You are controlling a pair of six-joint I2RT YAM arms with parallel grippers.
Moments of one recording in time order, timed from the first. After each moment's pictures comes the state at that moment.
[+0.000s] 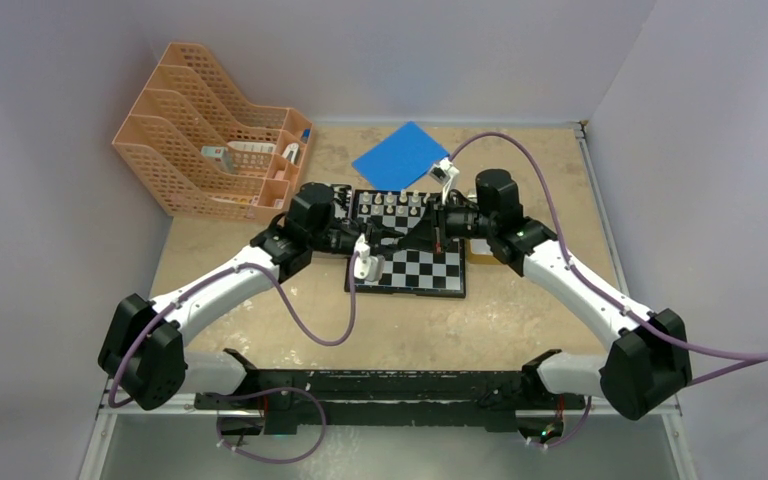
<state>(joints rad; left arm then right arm) -0.64 1.31 0.89 0.02 0.89 1.09 0.48 1.26 0.95 -0.13 -0.79 0.38</state>
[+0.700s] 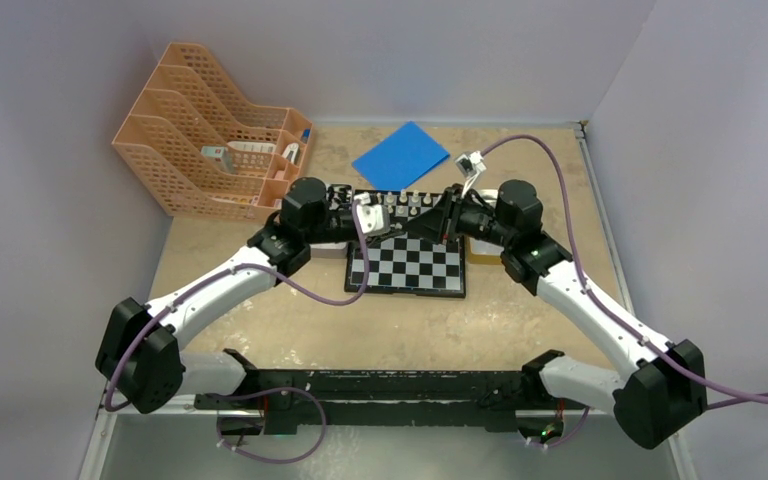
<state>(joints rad) -0.64 1.29 0.92 0.18 0.73 0.48 0.49 1.12 0.86 0.08 -0.64 0.59</state>
